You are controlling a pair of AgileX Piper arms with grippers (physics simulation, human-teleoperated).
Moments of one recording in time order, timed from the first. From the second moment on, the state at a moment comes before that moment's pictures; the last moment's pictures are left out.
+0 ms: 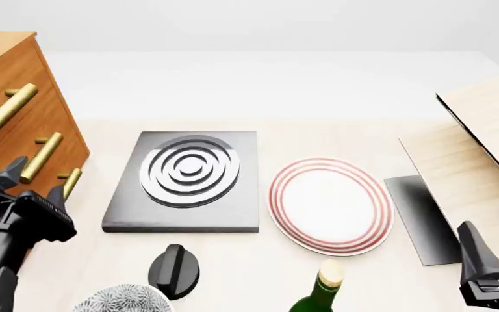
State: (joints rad) left arm 0.16 1.47 -0.15 -1.22 1.22; right arm -0.02 0.06 0.00 -0.05 -0.01
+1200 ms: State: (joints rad) left arm 0.24 1.60 -0.22 -1.22 1.16; right arm -0.02 0.06 0.00 -0.05 -0.01
